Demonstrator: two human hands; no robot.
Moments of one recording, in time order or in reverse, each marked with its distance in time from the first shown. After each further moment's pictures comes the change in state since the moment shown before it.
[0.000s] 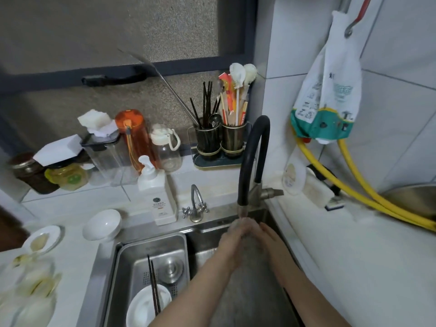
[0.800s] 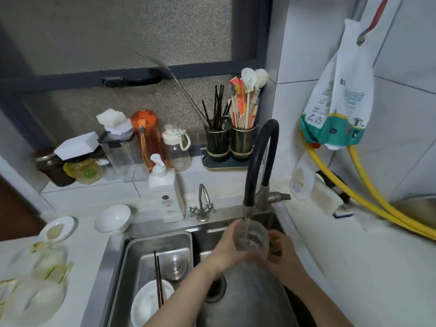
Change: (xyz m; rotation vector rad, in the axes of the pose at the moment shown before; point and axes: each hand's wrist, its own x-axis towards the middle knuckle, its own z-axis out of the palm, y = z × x) left_hand -0.027 0.000 -0.032 0.435 -0.120 0.384; right_hand 0.010 0.041 -0.029 -0.291 -0.010 -0.227
